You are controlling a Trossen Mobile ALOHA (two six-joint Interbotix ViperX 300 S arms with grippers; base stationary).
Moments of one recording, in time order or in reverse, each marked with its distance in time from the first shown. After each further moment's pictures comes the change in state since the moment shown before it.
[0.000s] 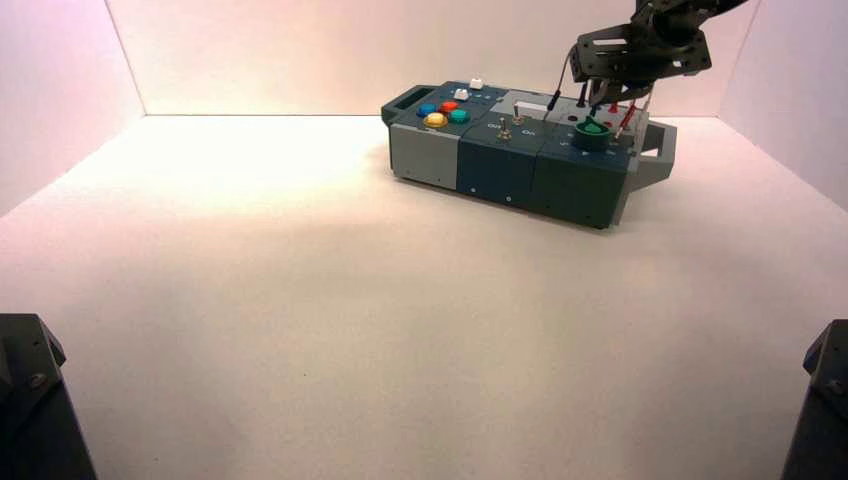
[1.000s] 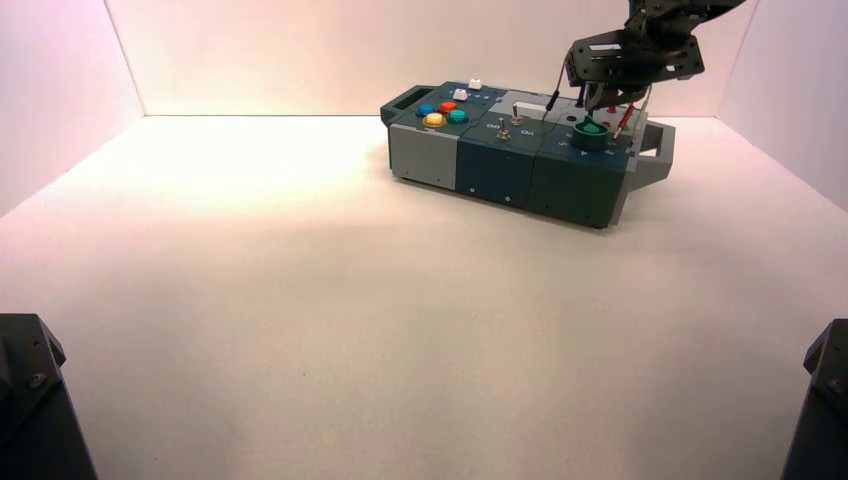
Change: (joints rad) left arm 0.000 -0.006 0.002 0.000 0.002 0.002; right arm 0.000 0.041 -0.031 -0.002 0.006 0.000
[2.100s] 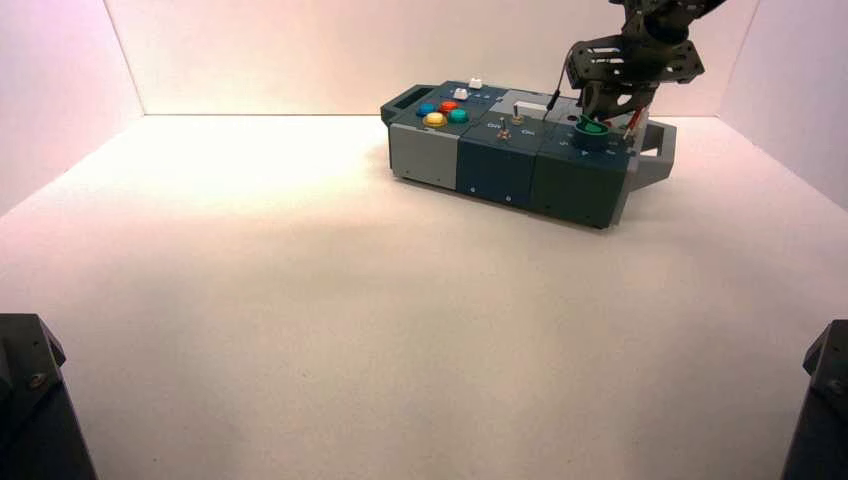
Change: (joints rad) left arm 0.002 -0.005 0.000 0.000 0.000 0.000; right arm -0.005 0.002 -0.071 -0.002 0.207 -0.002
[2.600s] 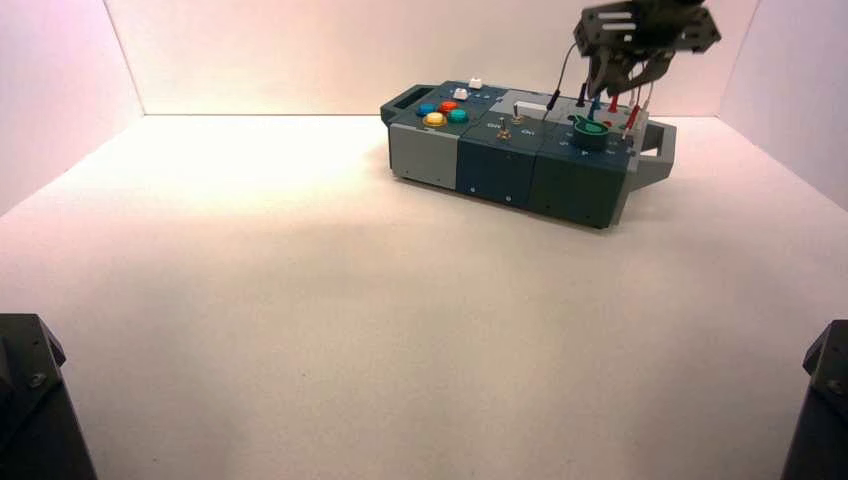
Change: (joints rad) left arm 0.000 0.000 0.000 0.000 0.002 0.000; right arm 0.000 -0.121 -0.011 0.002 0.135 0.000
